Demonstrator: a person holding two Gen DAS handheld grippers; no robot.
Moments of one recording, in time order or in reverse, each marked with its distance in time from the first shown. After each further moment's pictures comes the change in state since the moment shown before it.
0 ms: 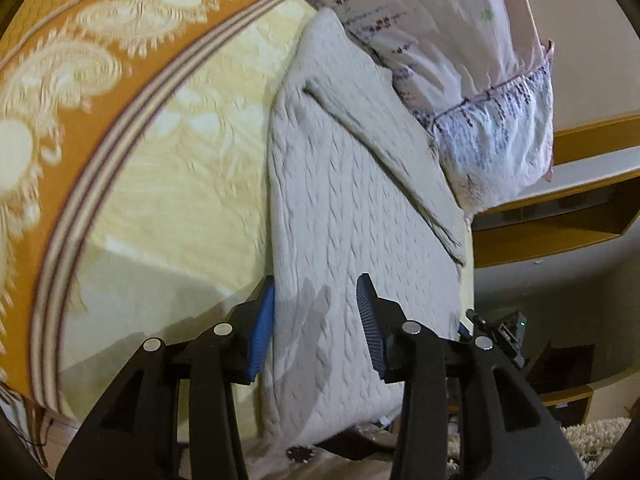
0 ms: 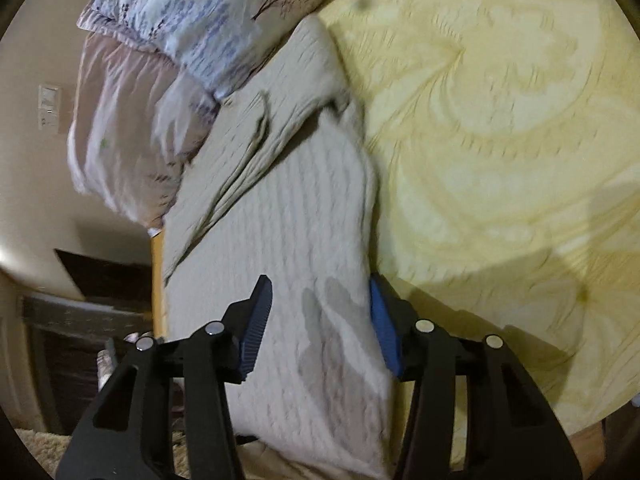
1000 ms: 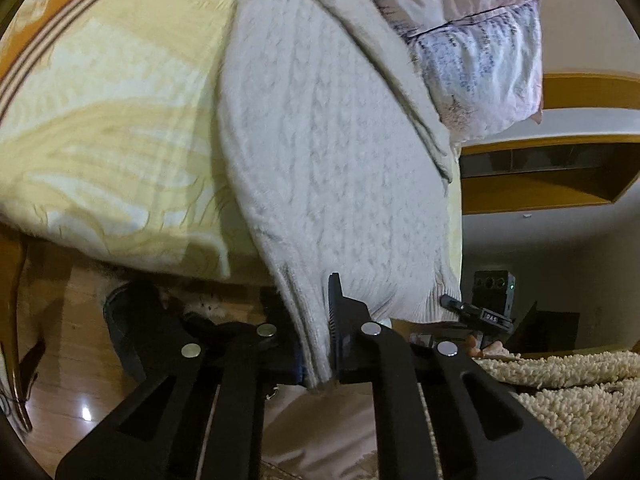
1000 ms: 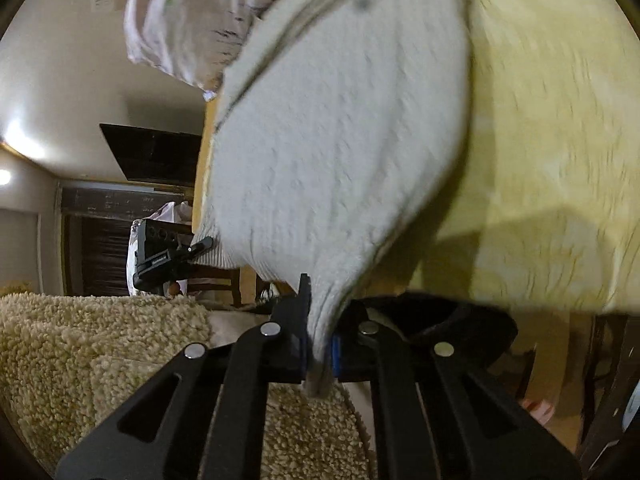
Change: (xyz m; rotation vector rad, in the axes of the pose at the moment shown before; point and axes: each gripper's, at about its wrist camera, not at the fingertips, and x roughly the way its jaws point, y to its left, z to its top) left arm -0.001 -0.025 -0.076 0.018 0.183 -0.038; right arm 0.000 0.017 -0.082 -0.216 0.370 0.164
